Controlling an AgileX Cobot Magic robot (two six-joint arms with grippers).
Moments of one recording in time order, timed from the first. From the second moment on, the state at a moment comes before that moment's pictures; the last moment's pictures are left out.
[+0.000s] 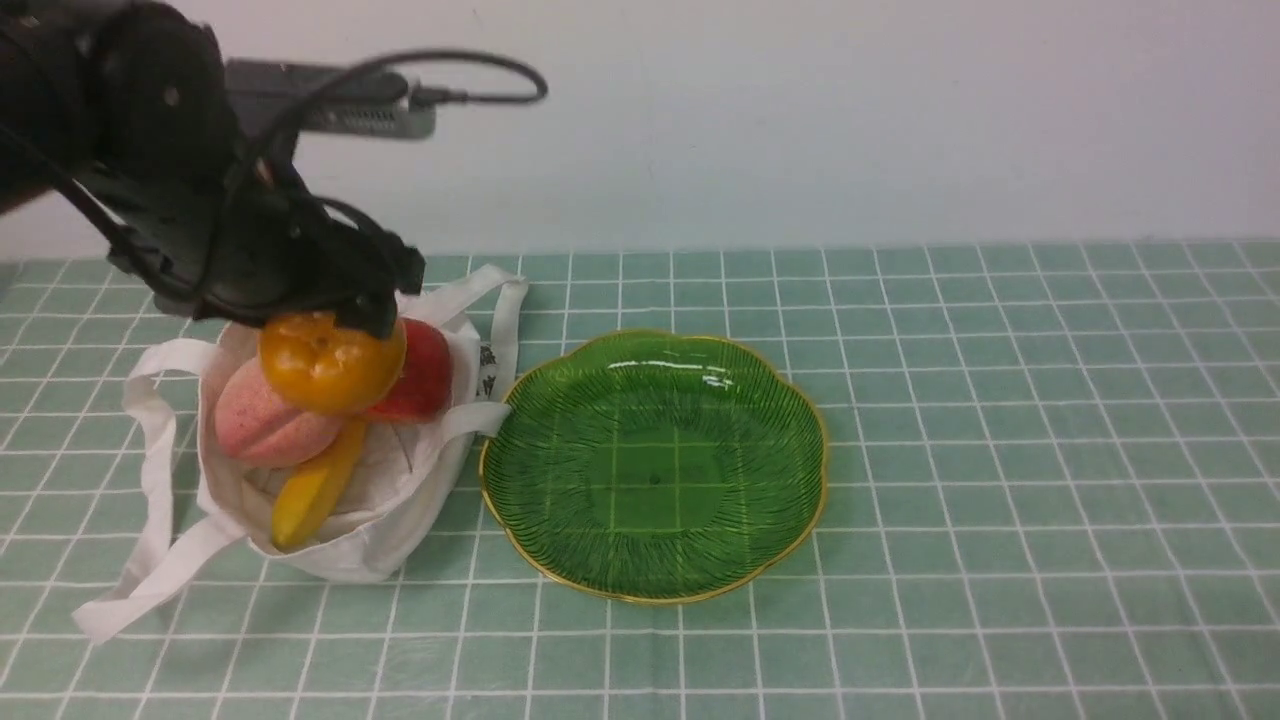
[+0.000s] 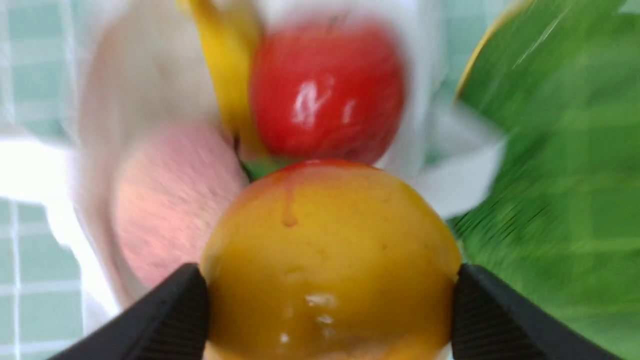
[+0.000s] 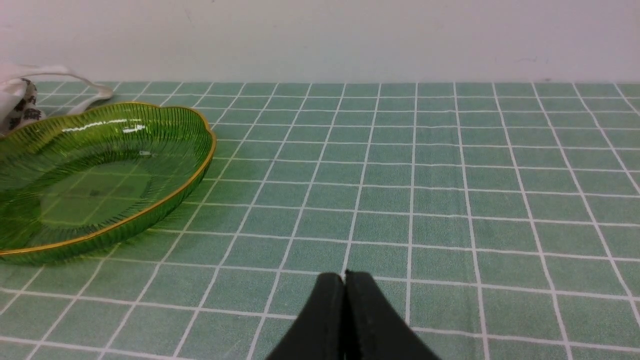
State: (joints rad) right arm 0.16 -0.01 0.02 -0.04 0.39 0.09; left arm -0.27 1.56 -1.38 0.14 0.92 -0.25
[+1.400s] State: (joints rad) right arm 0.16 -0.01 0.02 -0.04 0.39 0.09; left arm -0.43 1.90 -1.44 -0.24 0.70 -0.15
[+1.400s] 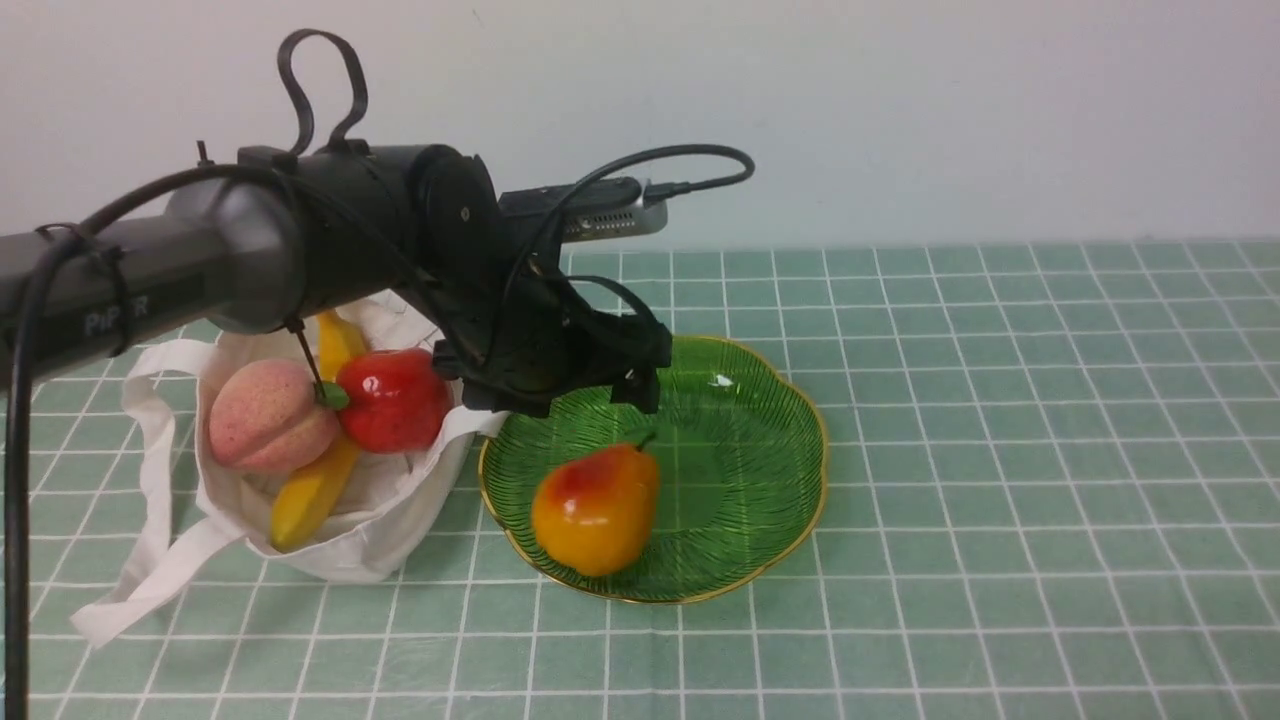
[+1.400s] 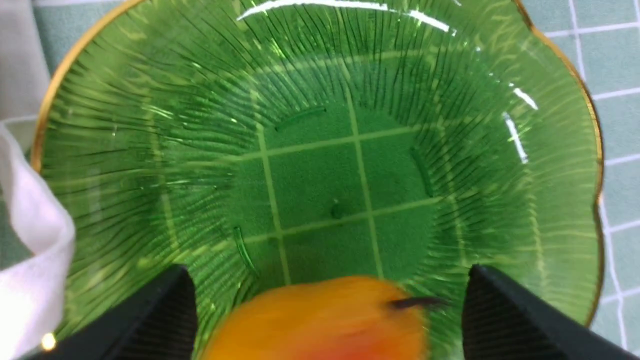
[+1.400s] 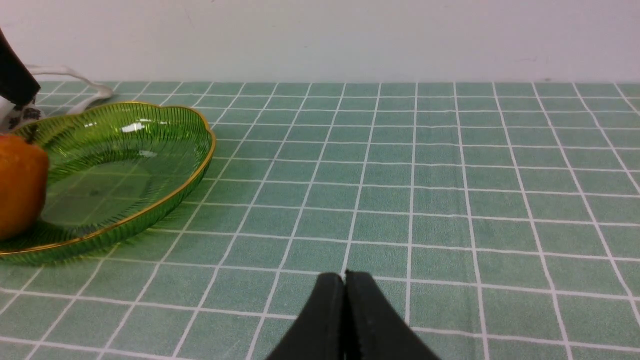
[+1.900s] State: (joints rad) right arm 0.16 -0.01 0.02 -0.04 0.39 0.09; left arm -0.42 1.62 -1.72 0.09 1.23 -0.10
